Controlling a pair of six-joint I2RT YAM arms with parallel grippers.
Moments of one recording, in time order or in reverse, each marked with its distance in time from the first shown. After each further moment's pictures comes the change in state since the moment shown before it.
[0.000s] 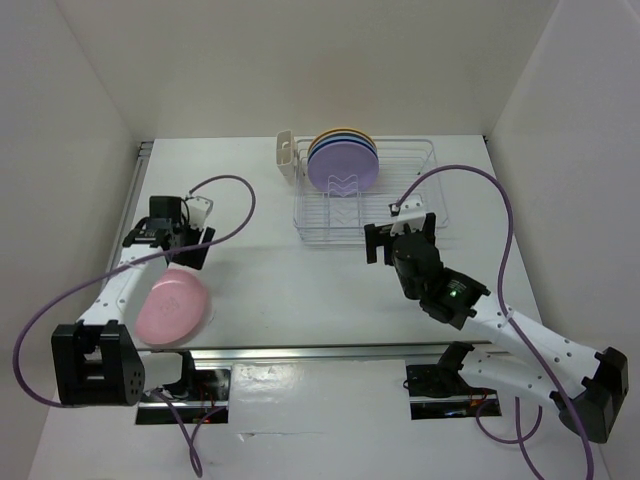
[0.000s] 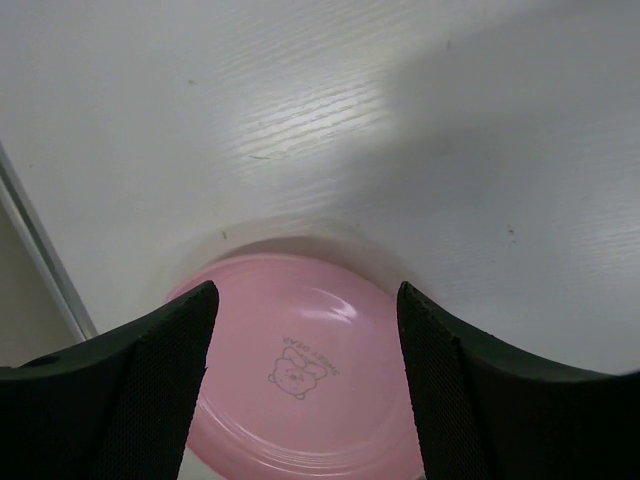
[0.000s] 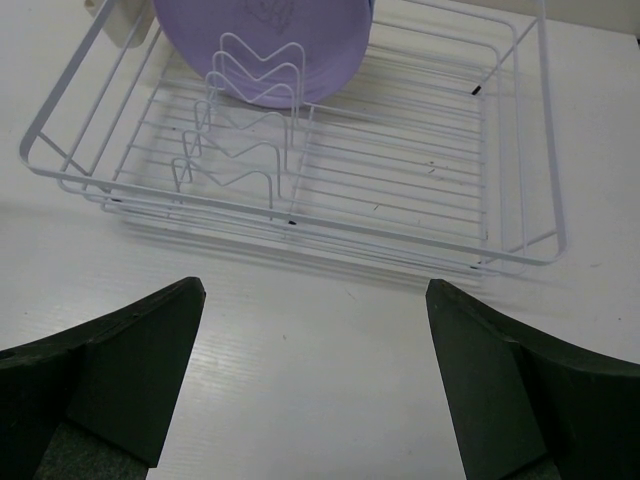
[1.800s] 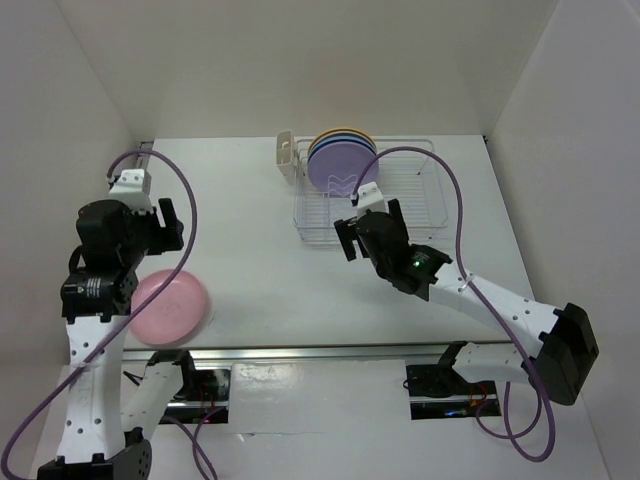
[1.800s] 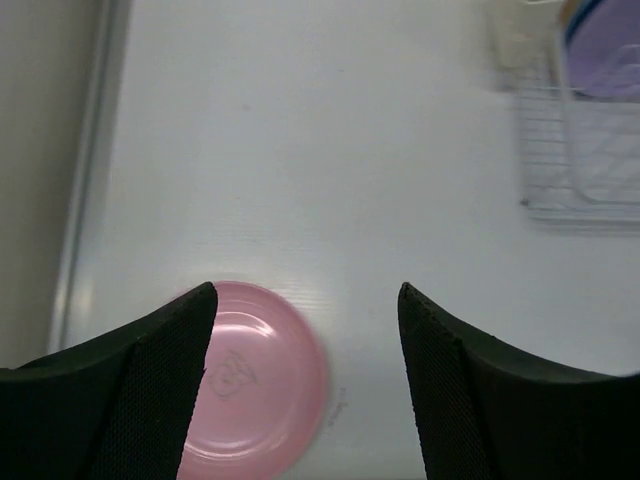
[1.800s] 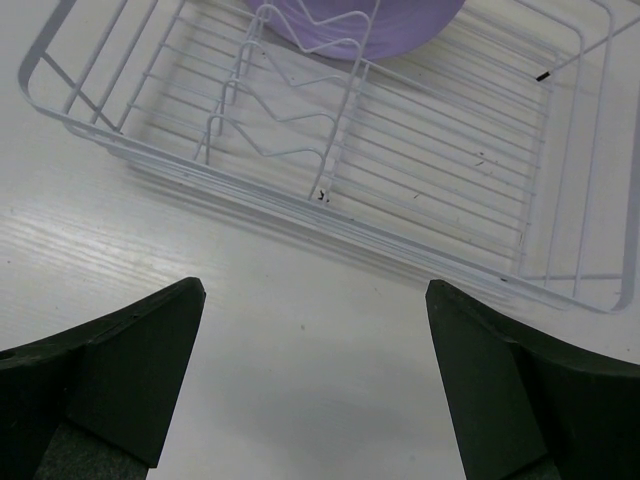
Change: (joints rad) left arm 0.060 -0.421 0.249 -0.164 0.052 -0.361; right arm -0.009 0.303 0.178 -0.083 -0.101 -0.050
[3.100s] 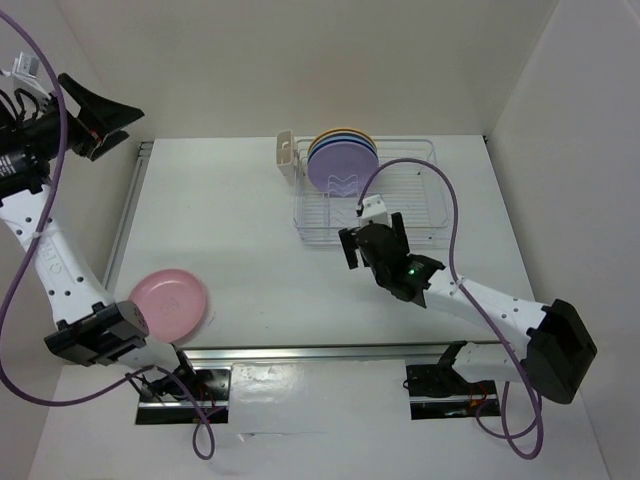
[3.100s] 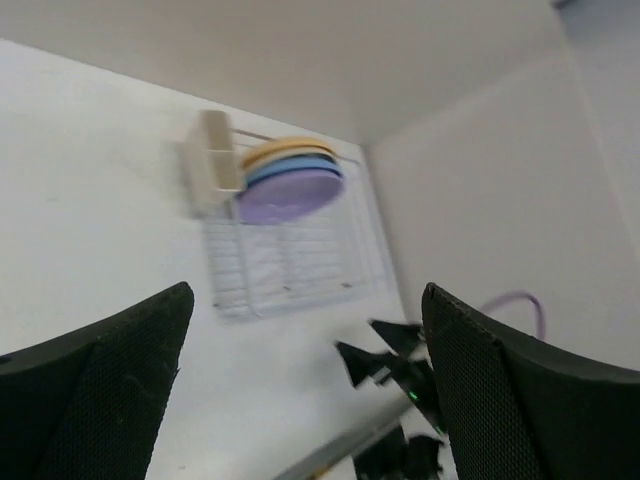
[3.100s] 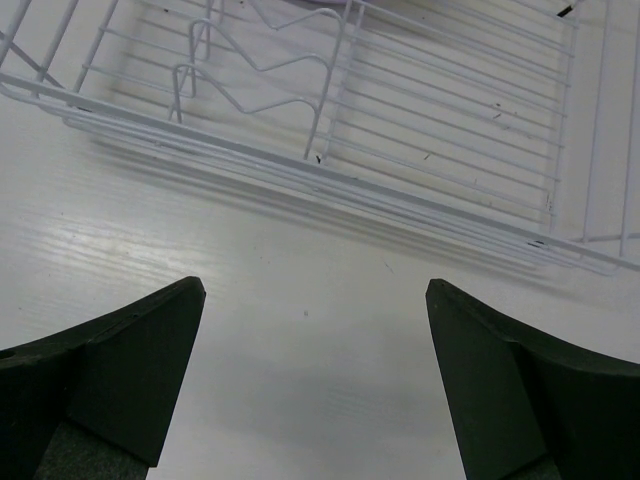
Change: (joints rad) left arm 0.475 0.702 0.910 -0.022 1.162 -0.566; right arm -0.008 0.040 -0.116 0.107 0.020 0.071
